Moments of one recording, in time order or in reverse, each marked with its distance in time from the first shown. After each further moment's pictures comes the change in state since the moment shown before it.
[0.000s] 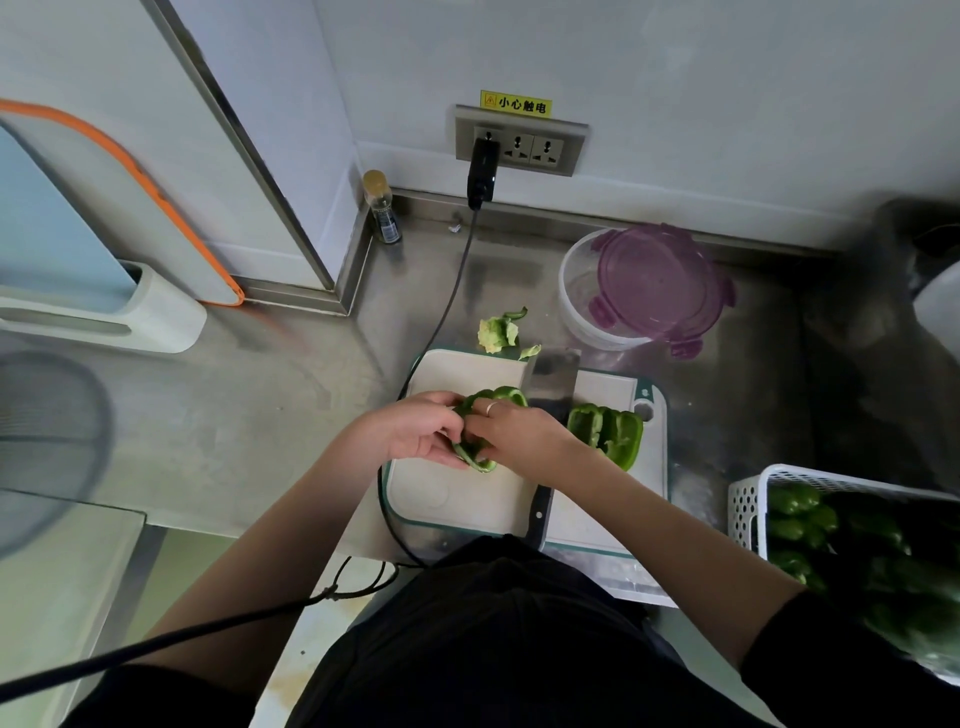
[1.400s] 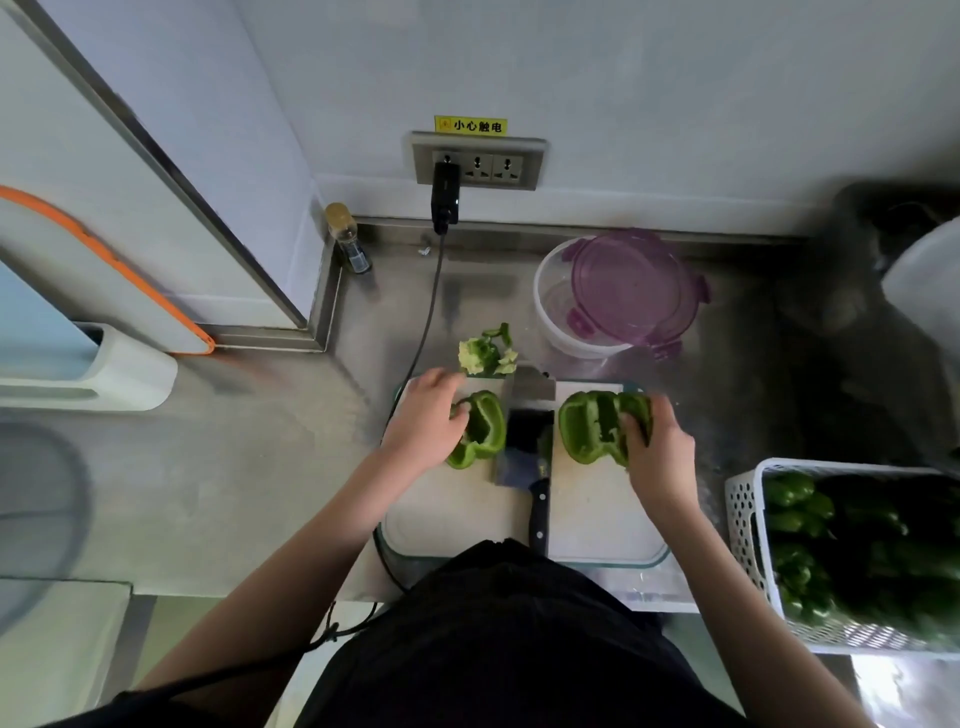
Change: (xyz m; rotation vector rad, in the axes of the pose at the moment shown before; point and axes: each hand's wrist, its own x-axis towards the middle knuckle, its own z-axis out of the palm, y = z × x) left_hand 0.028 0.014 0.008 1.047 0.566 0.670; right_hand -0.093 0.056 0.014 0.780 0.684 0.996
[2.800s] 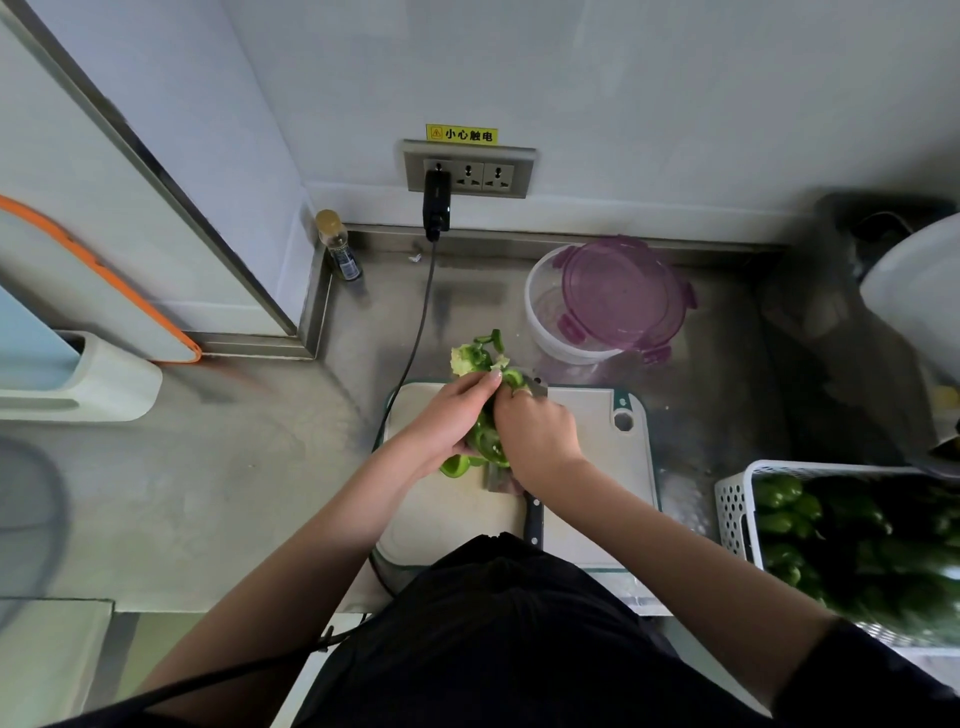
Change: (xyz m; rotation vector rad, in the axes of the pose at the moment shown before) left_hand 0.003 0.052 -0.018 -1.072 -0.283 -0.469; right_hand -0.012 -0.106 0.051 -0.832 -0.340 -0.490
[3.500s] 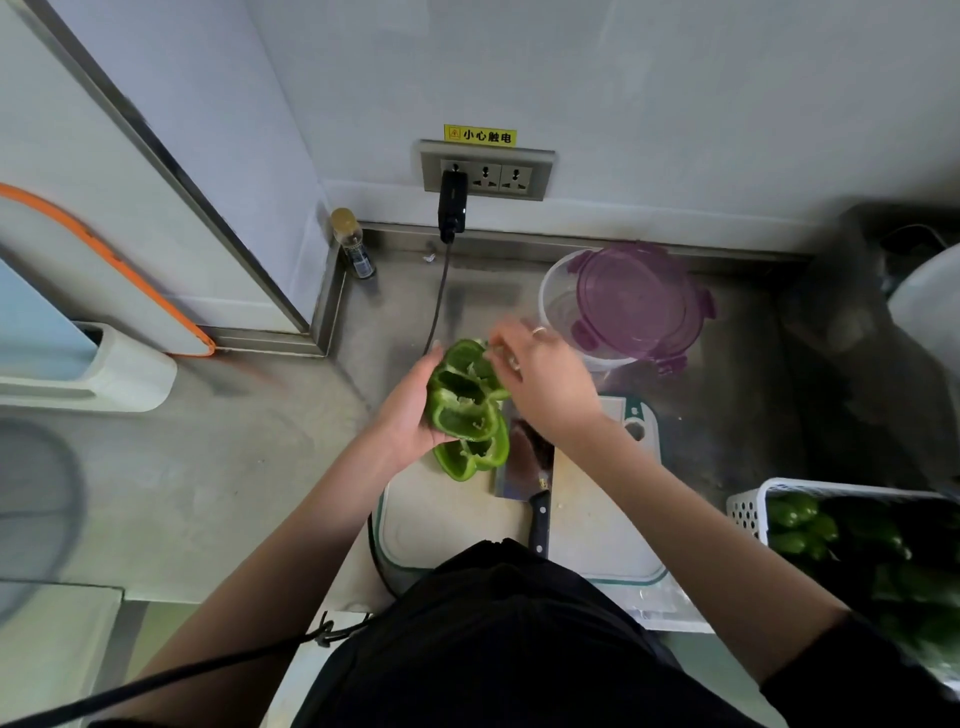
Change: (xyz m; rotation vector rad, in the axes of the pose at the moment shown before) left_hand 0.005 0.005 -0.033 -0.544 0.101 -0.117; right_hand 0.038 0.019 -0.022 0.425 0.468 -0.233
